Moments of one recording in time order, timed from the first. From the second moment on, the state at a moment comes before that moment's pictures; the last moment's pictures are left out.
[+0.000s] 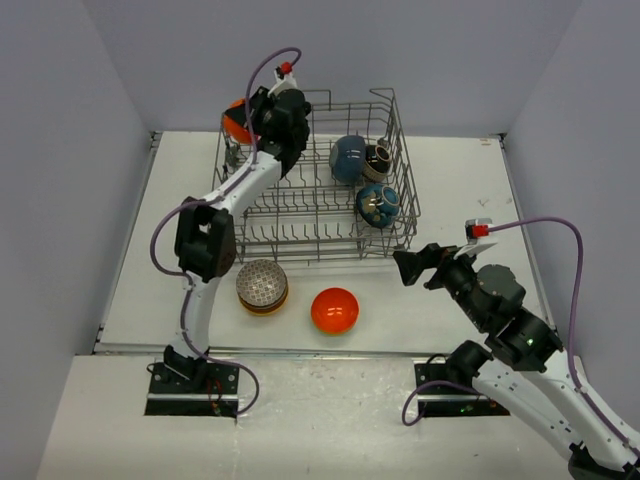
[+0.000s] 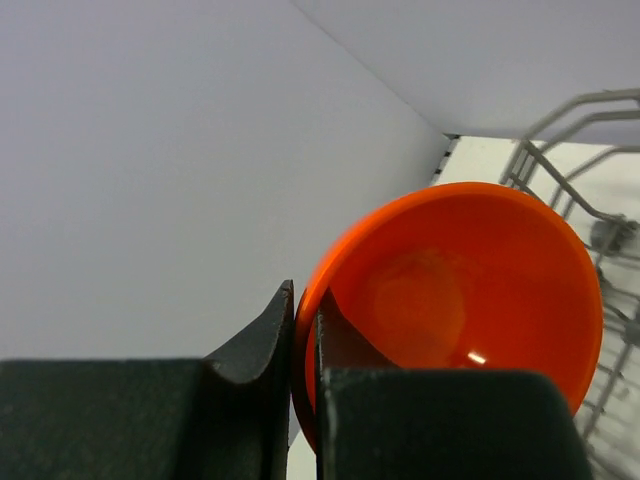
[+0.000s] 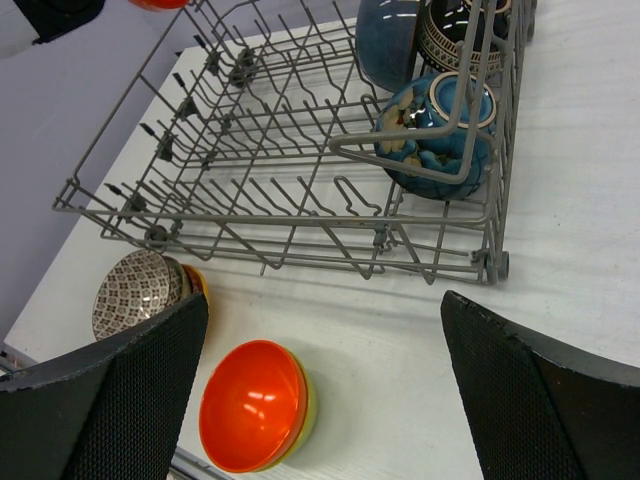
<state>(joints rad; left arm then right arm) -0.46 2.24 2.02 0.28 -1.33 0.90 0.70 0.42 0.68 -0.43 0.27 0.48</state>
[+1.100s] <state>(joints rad) -0.83 1.32 1.19 -0.44 -0.19 -0.36 0.82 1.13 1.16 -0.62 0.26 0.50</state>
